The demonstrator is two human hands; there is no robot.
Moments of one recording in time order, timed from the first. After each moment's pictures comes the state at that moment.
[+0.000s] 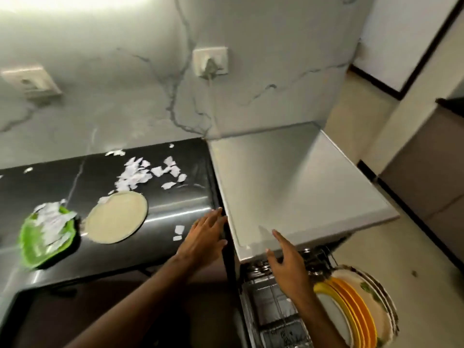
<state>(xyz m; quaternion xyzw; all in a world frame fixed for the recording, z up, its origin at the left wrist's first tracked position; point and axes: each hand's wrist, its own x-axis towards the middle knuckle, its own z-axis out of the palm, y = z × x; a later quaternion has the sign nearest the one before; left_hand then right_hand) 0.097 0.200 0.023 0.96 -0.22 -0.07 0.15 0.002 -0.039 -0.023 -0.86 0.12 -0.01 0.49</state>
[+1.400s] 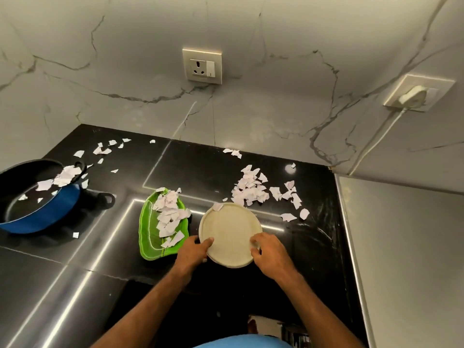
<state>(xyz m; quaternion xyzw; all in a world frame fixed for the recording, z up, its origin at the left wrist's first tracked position) 0.181 0.551 -0.048 0.70 0.39 -0.11 0.59 0.249 0.316 -0.046 -0.94 -0.17 0.17 0.23</state>
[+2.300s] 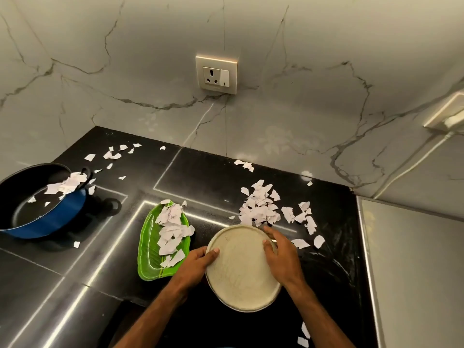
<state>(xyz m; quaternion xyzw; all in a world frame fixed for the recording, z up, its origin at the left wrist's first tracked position) 0.196 0.549 -0.009 0.63 0.30 -0.12 0.70 0.306 0.330 -0.035 -0.88 -0.07 0.12 0.46</state>
